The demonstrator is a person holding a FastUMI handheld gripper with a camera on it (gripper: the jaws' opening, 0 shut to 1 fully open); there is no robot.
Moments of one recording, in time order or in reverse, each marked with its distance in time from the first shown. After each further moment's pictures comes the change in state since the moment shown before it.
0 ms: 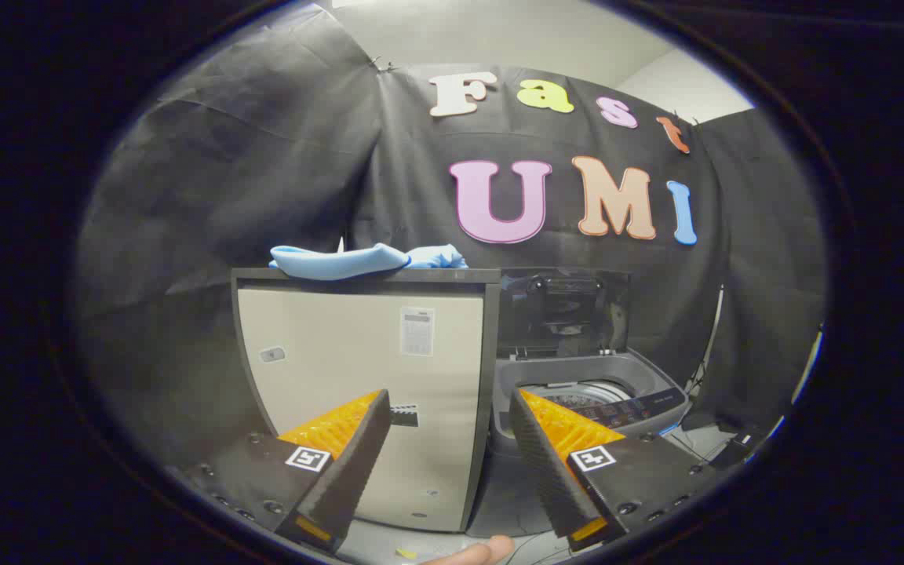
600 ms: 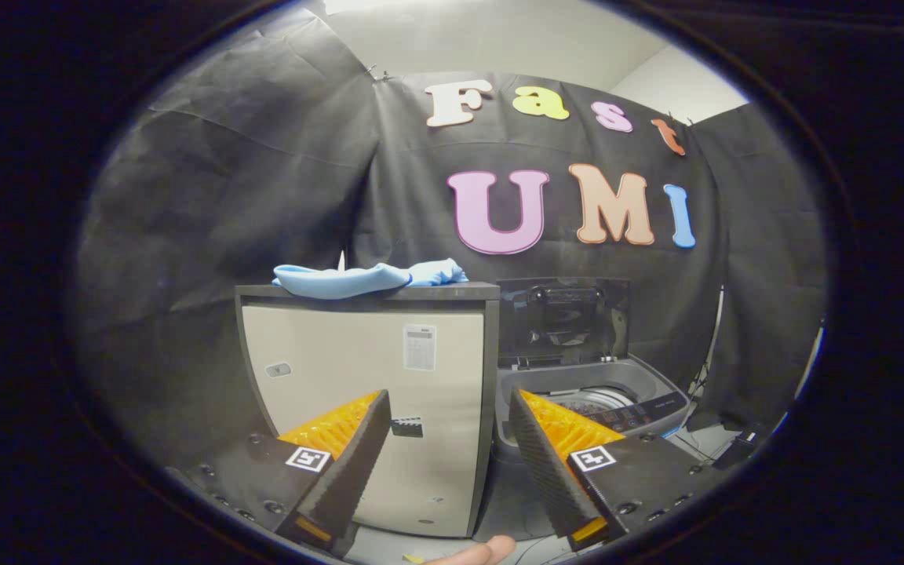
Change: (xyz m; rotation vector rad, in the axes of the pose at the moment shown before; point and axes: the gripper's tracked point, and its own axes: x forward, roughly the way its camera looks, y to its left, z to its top) arm -0.002 0.000 0.014 0.013 -0.032 -0.004
